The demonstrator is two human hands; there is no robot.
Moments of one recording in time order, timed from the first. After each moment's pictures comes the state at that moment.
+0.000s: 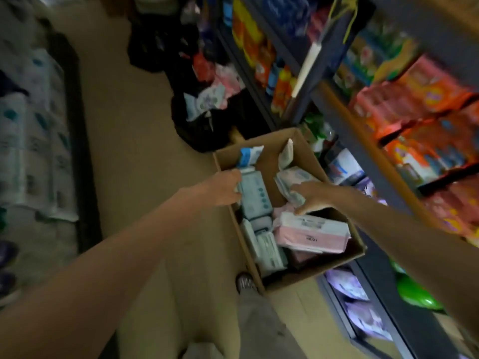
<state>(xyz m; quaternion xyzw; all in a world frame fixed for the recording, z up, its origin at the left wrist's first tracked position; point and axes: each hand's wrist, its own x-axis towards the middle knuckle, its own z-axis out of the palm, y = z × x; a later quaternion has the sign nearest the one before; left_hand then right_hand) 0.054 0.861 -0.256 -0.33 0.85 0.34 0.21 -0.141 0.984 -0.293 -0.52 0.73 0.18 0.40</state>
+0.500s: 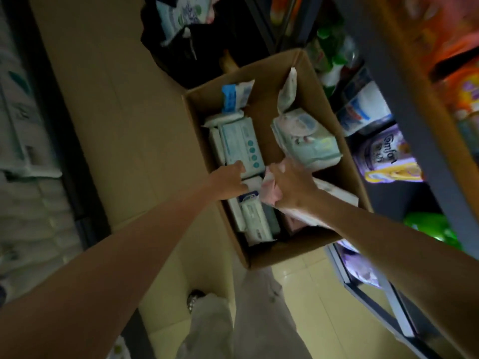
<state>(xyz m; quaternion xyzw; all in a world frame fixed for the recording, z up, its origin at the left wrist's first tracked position) -0.008 0.898 -0.391 -0.40 0.75 0.43 0.30 -0.137 1.010 -0.436 -0.55 0.75 0.17 0.32</state>
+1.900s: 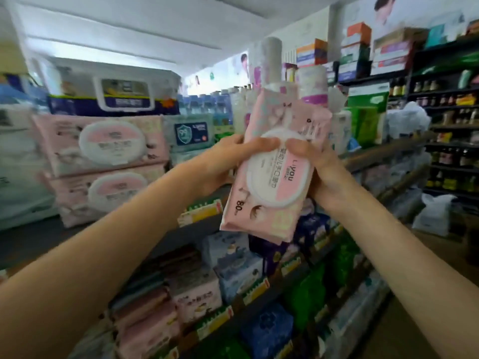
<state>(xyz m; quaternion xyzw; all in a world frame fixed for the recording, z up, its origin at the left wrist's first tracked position) 0.691 0.958 0.208 -0.60 0.56 0.28 -0.50 0.554 0.850 0.176 -0.61 0.01 -0.42 0.67</state>
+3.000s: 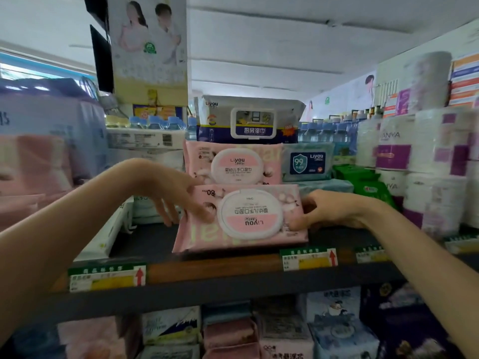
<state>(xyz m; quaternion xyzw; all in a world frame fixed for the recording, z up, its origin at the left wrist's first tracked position) 0.821 1.129 0.249 -0.93 0.28 0.18 -0.14 0.730 0.859 0.201 -0.92 0.02 0.04 0.40</state>
